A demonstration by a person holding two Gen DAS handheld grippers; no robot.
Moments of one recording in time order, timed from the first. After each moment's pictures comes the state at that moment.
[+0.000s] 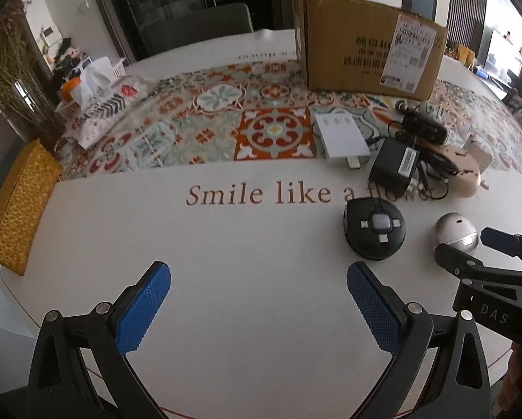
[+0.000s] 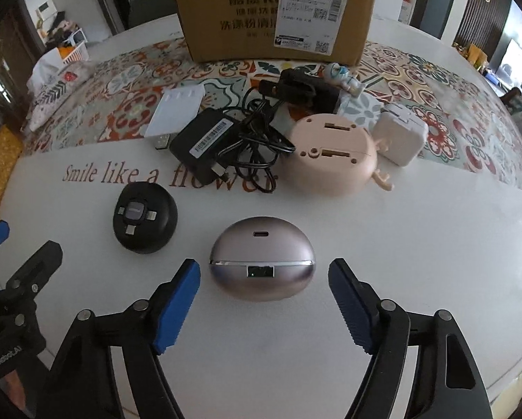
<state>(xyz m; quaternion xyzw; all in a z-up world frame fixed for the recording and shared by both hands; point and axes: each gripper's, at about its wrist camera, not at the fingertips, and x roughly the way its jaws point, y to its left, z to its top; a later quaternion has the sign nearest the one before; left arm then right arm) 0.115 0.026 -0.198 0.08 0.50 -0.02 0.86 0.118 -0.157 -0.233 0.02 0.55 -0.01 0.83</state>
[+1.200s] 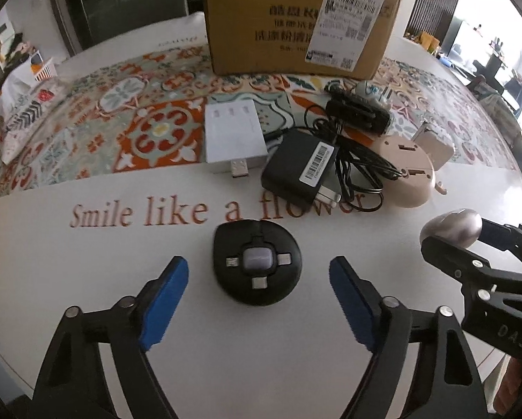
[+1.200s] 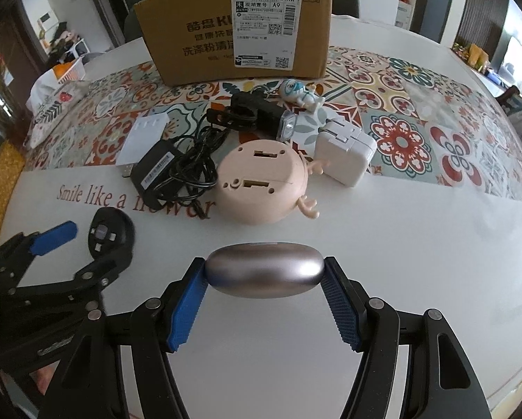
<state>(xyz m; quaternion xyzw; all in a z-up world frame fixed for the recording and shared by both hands) 0.151 -0.056 -0.227 0.05 0.53 -0.11 0.84 0.127 -0.218 -0.219 0.04 0.54 0.01 0.84</state>
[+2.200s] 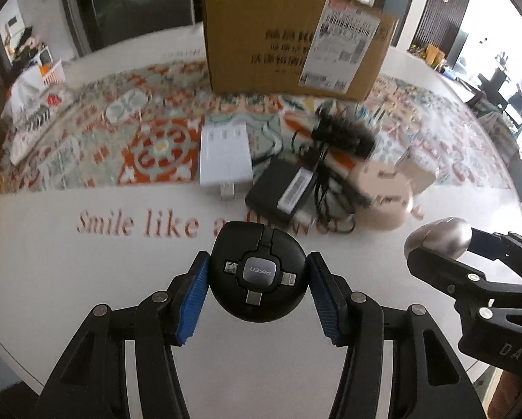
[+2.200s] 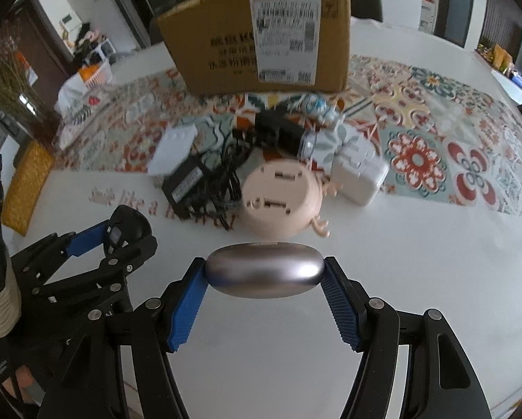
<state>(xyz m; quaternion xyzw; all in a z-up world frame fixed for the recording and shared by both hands) 0.148 -0.068 -0.193 0.03 0.51 -0.10 0.85 0.130 -0.226 -0.190 0.06 0.53 0.07 0.84</state>
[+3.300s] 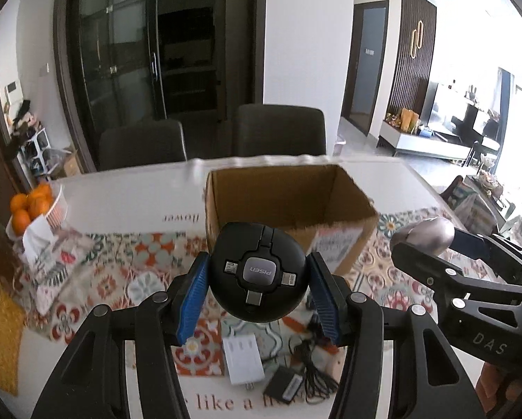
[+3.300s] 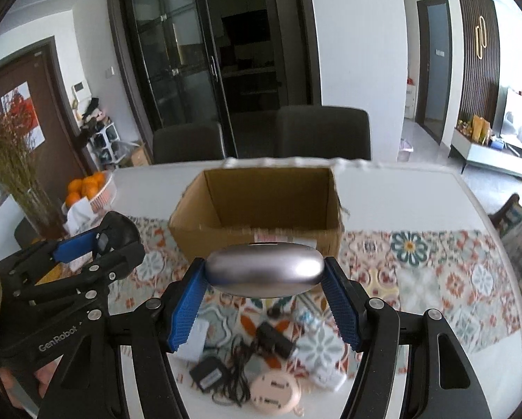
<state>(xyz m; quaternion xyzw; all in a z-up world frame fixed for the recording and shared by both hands) 0.260 -0.073 -0.024 0.04 0.35 -0.14 0.92 0.224 -0.230 -0.035 0.05 0.35 0.04 0.94</state>
